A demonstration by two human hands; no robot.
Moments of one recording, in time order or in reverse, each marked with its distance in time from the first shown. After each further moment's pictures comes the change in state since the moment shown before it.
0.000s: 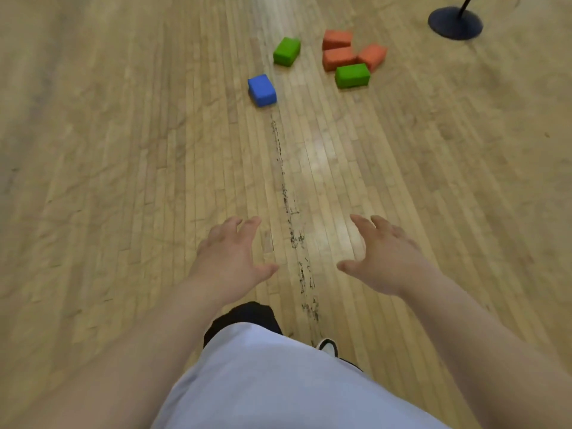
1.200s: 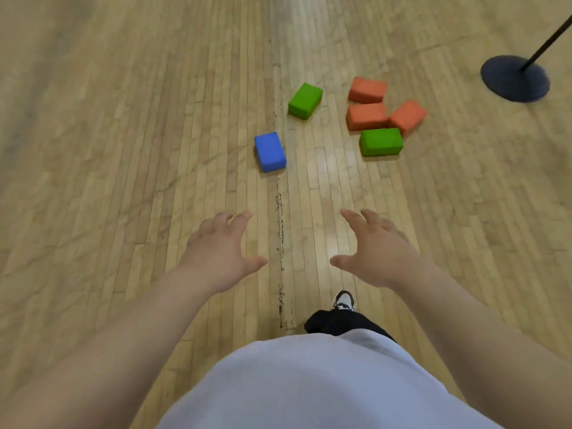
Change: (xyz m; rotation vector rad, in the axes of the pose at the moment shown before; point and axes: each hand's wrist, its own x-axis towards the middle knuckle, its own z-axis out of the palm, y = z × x) left_hand 0.588 0.022 -0.258 0.003 0.026 -0.104; right_hand 0.582 -0.065 -0.326 -0.077 -0.033 -0.148
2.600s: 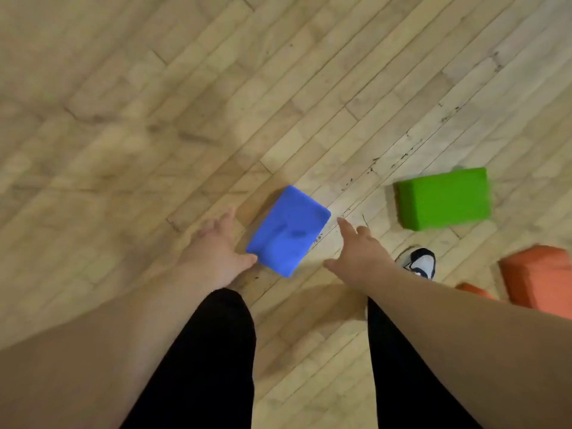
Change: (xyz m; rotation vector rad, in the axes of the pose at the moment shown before) left_hand 0.886 -0.157 0.121 -0.853 -0.248 -0.925; right_hand 1.090 -0.086 0.006 -0.520 -0.601 -0.243
